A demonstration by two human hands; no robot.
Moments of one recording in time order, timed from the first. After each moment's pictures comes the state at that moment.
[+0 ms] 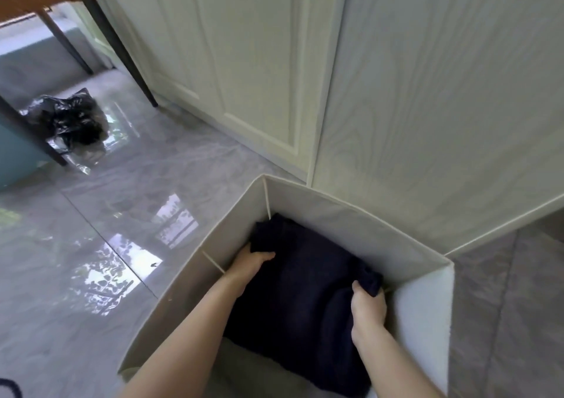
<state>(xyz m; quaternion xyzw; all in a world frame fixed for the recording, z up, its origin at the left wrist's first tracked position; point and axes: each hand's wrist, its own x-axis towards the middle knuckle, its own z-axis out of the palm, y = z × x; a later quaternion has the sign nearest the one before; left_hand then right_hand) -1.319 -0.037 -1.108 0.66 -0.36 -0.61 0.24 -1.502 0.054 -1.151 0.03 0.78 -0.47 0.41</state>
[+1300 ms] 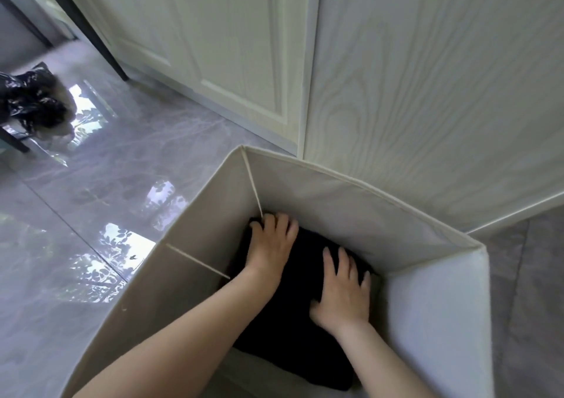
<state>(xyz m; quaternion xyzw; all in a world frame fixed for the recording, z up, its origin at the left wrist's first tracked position) -1.369 -0.040 -1.152 0.48 -0.83 0.05 -0.27 -1.483 0.055 -1.172 -0.57 0.78 0.10 0.24</state>
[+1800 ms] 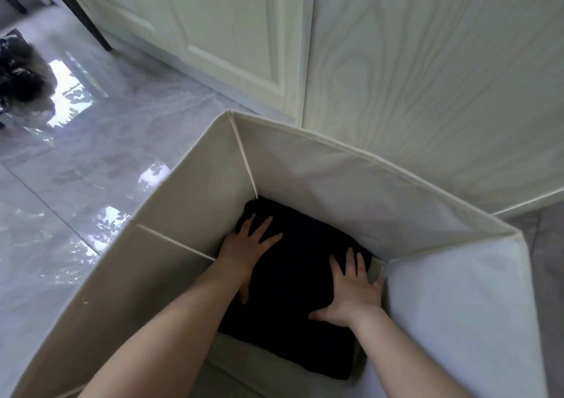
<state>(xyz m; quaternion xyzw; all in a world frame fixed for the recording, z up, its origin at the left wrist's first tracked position) -1.324 -0.048 -1.211 0.39 -0.82 -0.09 -0.40 -1.508 0.057 -1.207 -0.55 0.72 0.27 0.34</state>
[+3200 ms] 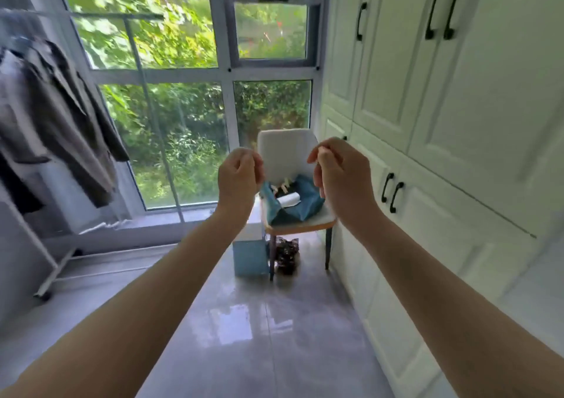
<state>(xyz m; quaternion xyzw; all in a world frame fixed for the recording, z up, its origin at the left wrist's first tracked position) -1.099 0.037 -0.194 0.55 -0.34 -0.14 0.75 -1.239 -0.014 -0.172 -0.74 0.27 -0.50 0.36</state>
